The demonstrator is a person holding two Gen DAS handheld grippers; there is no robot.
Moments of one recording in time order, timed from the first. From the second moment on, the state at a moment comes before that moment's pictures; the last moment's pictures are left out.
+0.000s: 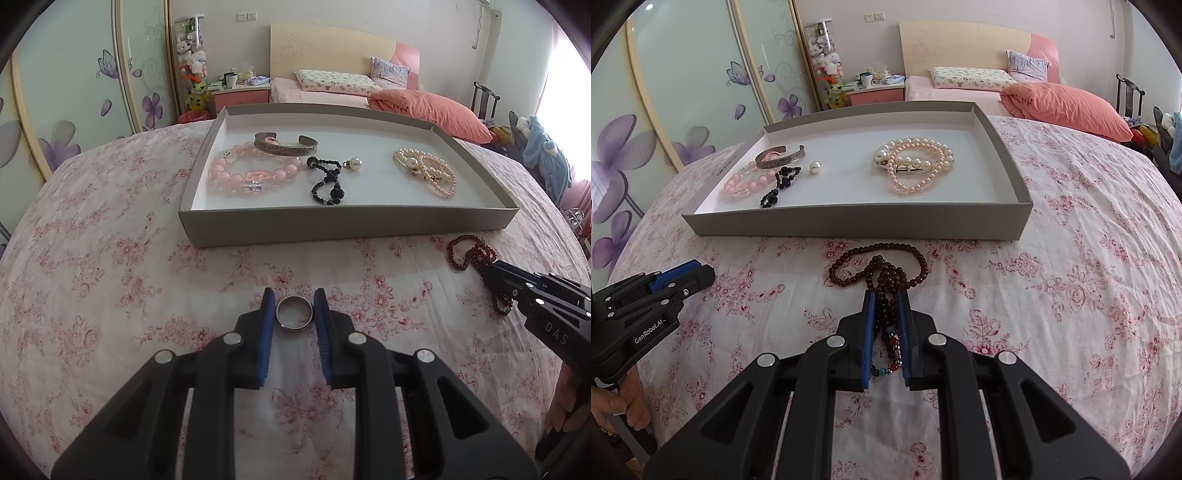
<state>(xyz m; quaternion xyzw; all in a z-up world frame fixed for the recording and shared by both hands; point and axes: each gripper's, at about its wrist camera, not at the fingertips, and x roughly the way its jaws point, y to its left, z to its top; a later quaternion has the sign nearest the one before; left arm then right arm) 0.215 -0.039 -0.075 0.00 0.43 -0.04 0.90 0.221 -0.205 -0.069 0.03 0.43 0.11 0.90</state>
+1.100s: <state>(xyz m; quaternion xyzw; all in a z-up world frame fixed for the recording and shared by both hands) 0.181 -0.011 -0.020 -0.04 0.34 -0.02 0.94 0.196 -0.215 0.009 0.05 0.30 0.12 0.94</state>
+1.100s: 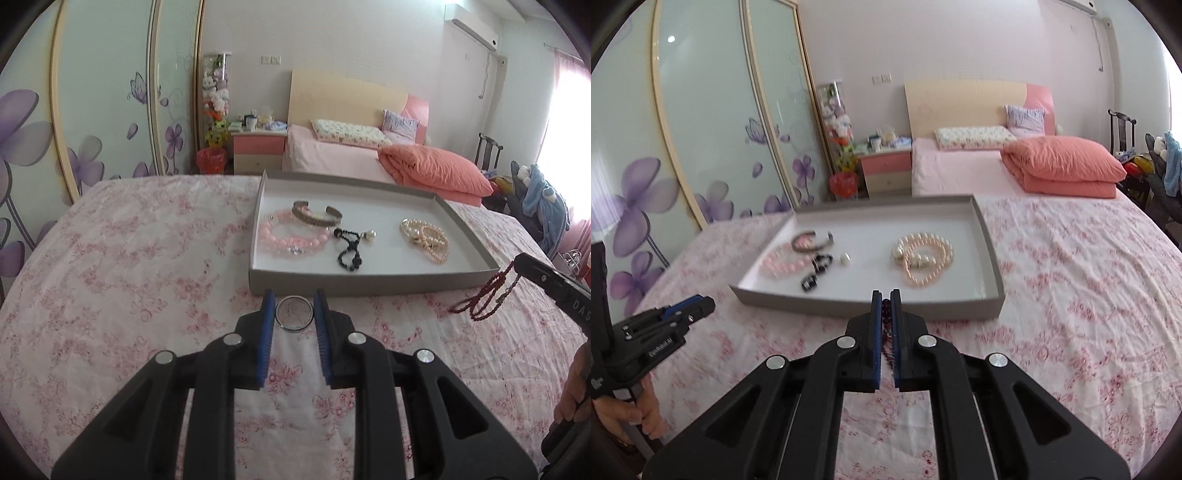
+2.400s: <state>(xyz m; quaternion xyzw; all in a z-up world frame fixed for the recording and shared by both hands) 0.266 -0.053 0.010 0.00 0.28 -0.06 0.96 0.277 -0.206 0.038 0.08 0.26 0.12 0.95</state>
